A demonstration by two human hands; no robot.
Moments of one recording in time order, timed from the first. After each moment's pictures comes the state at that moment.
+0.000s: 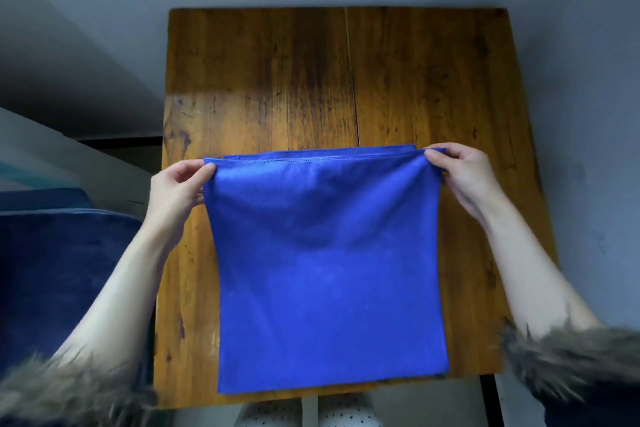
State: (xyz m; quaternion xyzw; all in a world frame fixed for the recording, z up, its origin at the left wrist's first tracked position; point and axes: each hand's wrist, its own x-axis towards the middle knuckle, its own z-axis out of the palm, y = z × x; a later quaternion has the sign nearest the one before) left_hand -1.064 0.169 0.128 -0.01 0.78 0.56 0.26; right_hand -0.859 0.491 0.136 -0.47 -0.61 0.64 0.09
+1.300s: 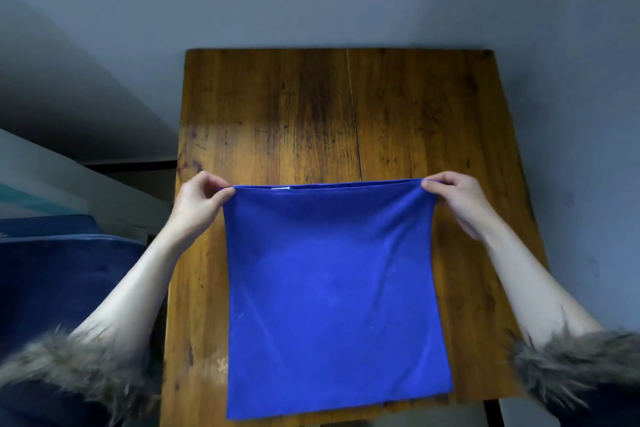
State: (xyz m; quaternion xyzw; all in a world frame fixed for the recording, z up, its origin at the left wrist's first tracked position) left_hand -1.092 0.182 0.119 0.11 0.86 0.42 0.26; right_hand -0.867 0.495 0.134 -0.48 -0.66 0.57 0.03
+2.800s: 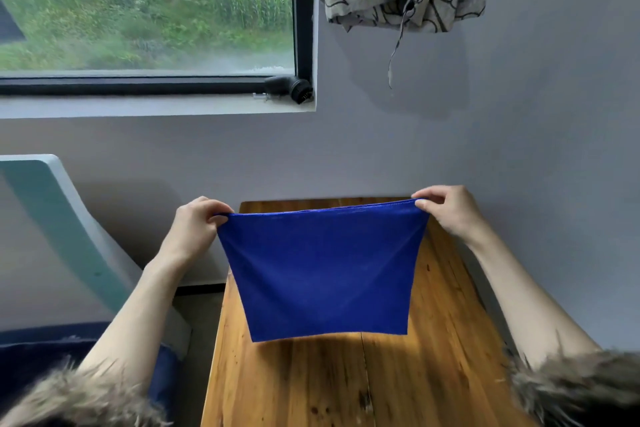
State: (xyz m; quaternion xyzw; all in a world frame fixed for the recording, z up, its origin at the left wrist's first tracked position) left_hand -1.087 0.144 0.375 0.28 0.89 0.36 0.00; right_hand -0.862 0.471 0.393 -0.33 -0.85 0.35 0.20
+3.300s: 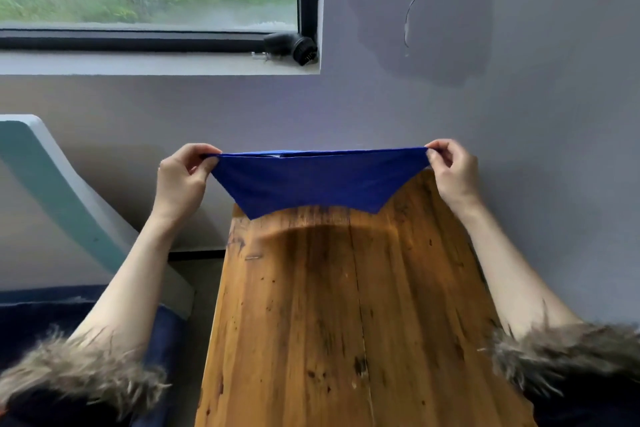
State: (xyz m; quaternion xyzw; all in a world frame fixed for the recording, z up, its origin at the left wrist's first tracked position) left_hand -1.093 0.156 0.387 0.24 0.81 0.53 -0.04; right_hand -0.891 0.474 0.380 -0.31 -0.78 0.41 0.35
